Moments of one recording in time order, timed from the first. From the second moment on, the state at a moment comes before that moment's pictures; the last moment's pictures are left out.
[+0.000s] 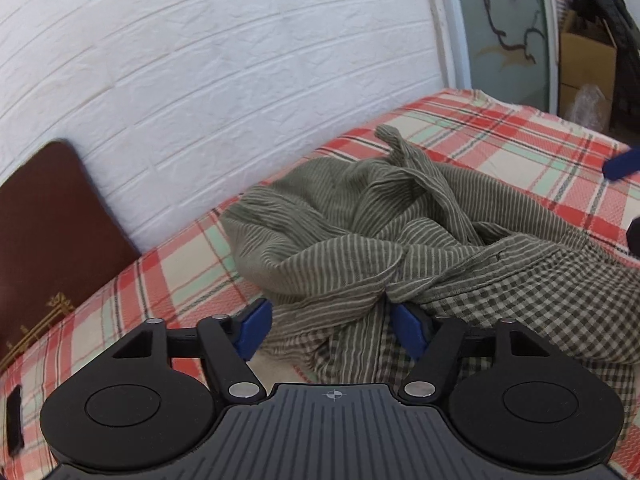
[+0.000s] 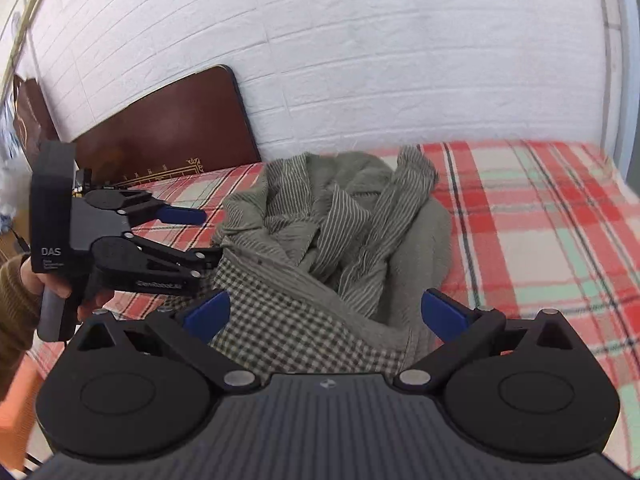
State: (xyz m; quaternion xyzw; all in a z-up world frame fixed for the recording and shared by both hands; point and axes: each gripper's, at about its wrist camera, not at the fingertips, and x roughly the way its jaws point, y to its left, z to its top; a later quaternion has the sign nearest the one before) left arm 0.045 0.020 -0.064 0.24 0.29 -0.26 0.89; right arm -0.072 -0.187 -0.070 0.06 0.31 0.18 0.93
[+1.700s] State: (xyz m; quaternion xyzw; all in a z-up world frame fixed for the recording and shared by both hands) left arm 0.020 0.216 -0.063 0.05 0.33 -0.01 0.94; right arm -0.061 -0.022 -0.100 0.07 0.40 0.45 0.79
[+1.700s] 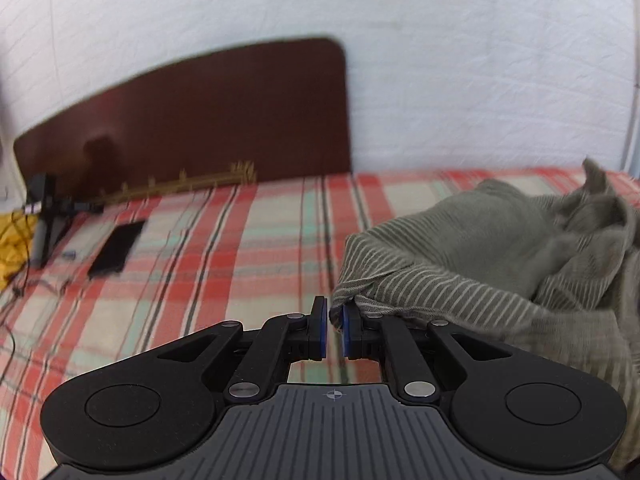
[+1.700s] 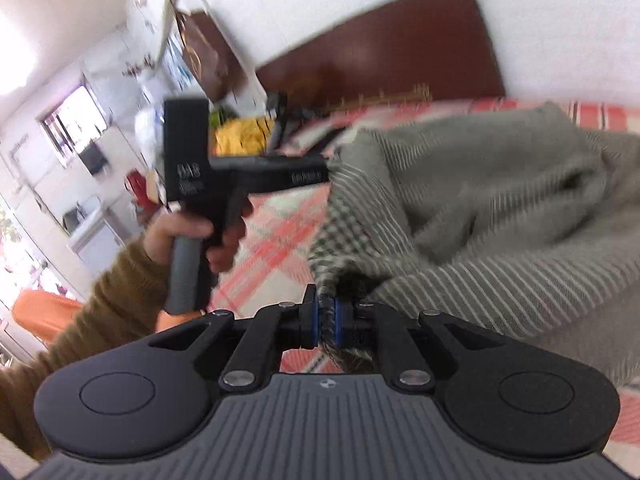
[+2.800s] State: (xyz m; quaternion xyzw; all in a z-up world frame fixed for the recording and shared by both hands) left arm -0.030 0.048 0.004 0.20 0.26 -0.19 0.93; right arm -0.044 -0.182 -0.124 0.18 0.34 0.19 0.90
